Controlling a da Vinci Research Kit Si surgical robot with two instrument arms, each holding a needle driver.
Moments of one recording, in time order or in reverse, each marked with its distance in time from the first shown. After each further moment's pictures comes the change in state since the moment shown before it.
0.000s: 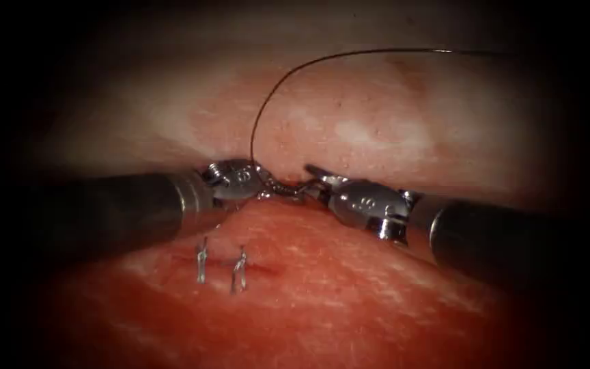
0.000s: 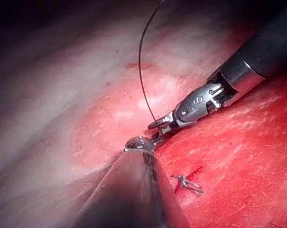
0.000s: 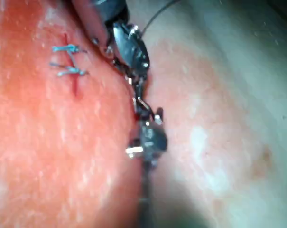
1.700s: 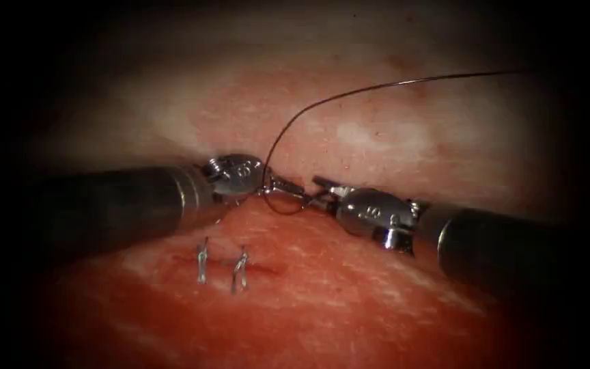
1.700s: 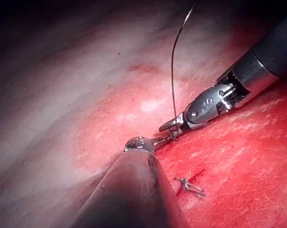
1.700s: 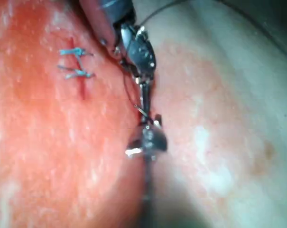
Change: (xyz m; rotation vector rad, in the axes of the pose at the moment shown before) right arm -0.001 0.000 -0.002 0.075 -0.121 0.023; left arm 0.000 0.000 0.000 -0.001 -0.008 -0.006
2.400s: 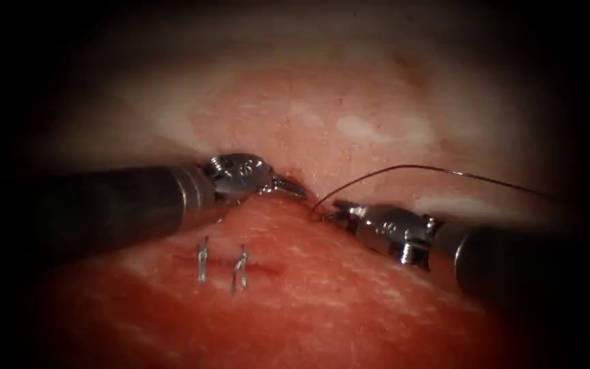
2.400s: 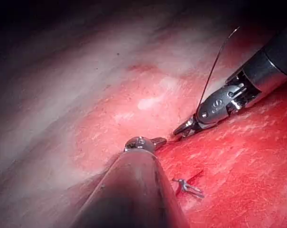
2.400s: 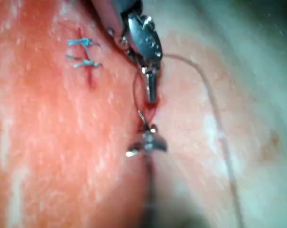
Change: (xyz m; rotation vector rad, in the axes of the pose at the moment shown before) right arm 0.000 0.002 -0.001 -0.059 0.049 0.017; left arm 0.000 0.000 0.000 0.002 -0.002 -0.002
